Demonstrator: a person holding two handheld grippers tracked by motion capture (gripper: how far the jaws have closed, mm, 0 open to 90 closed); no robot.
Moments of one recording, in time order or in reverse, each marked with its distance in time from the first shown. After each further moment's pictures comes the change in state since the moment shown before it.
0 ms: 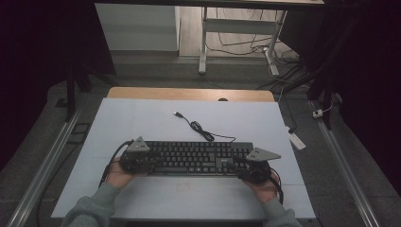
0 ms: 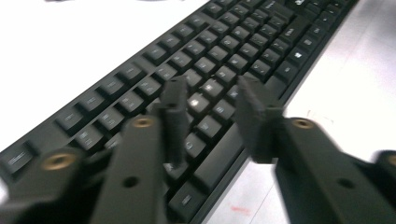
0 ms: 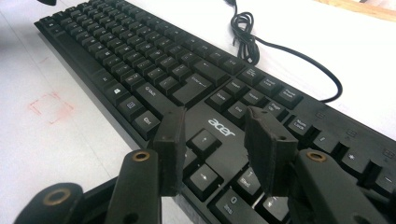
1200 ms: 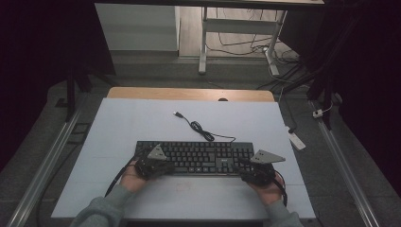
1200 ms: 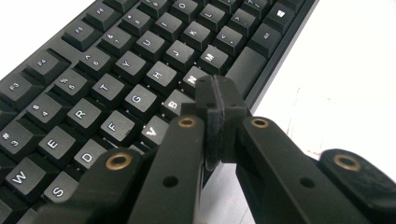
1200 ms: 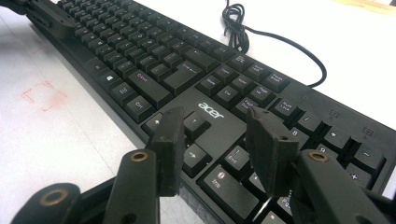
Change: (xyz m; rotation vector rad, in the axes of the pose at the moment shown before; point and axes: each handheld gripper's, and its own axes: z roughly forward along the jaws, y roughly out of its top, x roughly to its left) left arm -0.020 0.000 0.039 0.138 -0.037 0.088; right arm -0.004 -0.009 -0.009 0.007 -0.020 0.005
